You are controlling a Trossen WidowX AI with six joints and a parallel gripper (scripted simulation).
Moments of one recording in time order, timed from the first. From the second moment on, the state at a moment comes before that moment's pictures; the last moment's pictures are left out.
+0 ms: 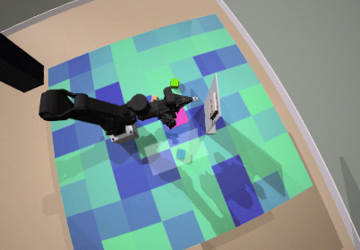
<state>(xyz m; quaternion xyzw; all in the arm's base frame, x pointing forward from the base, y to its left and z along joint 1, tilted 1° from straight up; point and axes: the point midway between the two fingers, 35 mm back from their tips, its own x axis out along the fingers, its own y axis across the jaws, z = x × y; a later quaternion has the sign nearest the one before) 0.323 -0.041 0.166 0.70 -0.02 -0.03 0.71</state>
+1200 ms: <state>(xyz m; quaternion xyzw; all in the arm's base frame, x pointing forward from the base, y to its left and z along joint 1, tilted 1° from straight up) 0.312 -0.033 0.161 0.71 0.05 -0.09 0.70</state>
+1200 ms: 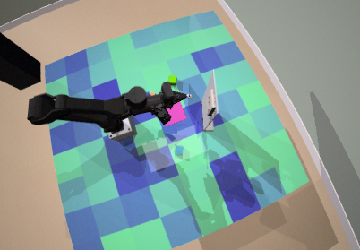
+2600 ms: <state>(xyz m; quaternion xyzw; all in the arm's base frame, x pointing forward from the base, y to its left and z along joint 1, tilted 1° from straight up) 0.277 -0.002 0.003 0.63 0.32 -0.33 0.63</state>
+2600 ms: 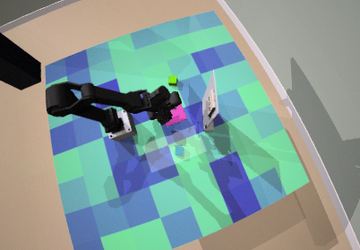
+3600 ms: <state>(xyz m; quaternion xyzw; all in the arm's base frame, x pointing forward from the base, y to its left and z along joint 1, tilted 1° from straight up) 0.280 -0.002 -0.022 0.63 0.32 -0.33 0.63</state>
